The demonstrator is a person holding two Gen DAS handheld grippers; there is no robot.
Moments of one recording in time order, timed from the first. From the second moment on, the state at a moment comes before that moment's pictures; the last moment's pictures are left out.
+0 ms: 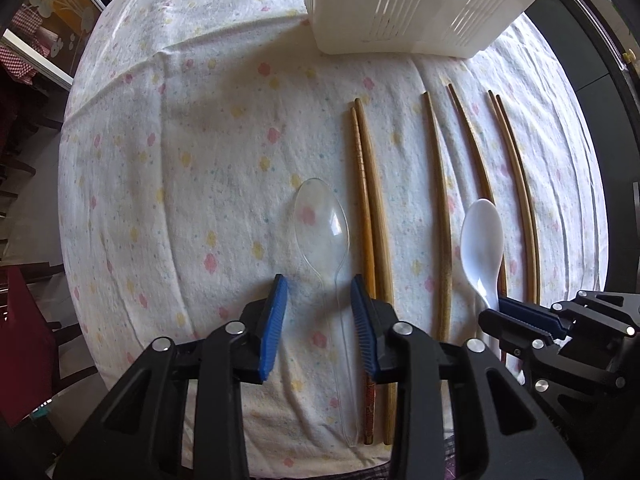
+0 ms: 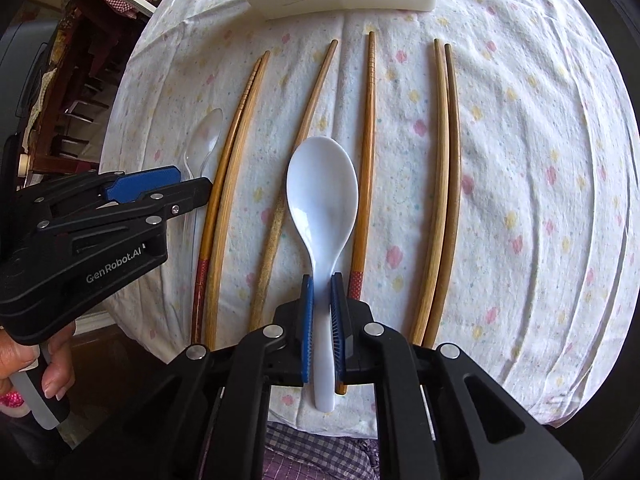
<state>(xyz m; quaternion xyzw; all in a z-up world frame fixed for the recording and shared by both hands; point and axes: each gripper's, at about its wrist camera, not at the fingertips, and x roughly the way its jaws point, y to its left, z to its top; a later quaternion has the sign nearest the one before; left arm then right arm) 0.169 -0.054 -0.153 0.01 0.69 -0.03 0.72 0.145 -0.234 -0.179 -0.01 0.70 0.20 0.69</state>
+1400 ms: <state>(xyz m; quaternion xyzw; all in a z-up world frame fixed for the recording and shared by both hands) 0.209 -0.073 0.060 -0.04 0.07 -0.10 0.99 0.180 -0.321 0.042 0.14 0.16 0.22 0.95</state>
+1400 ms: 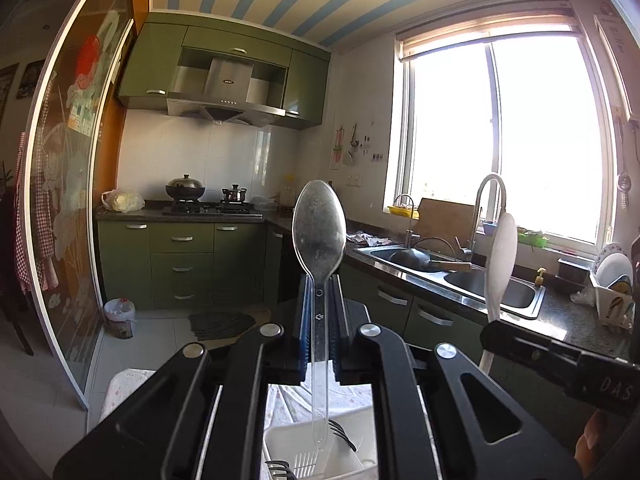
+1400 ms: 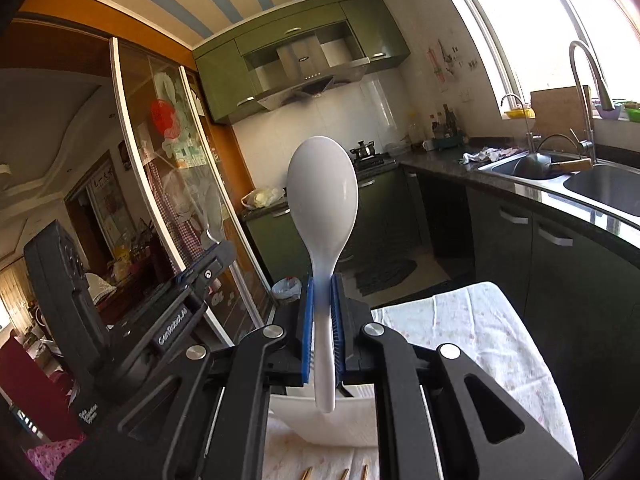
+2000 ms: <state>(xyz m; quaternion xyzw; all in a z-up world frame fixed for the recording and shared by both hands) 0.201 -0.079 -0.011 0.01 0.16 -0.10 0.98 0.242 -0.281 -0.043 0.08 0.20 0.18 0.96</state>
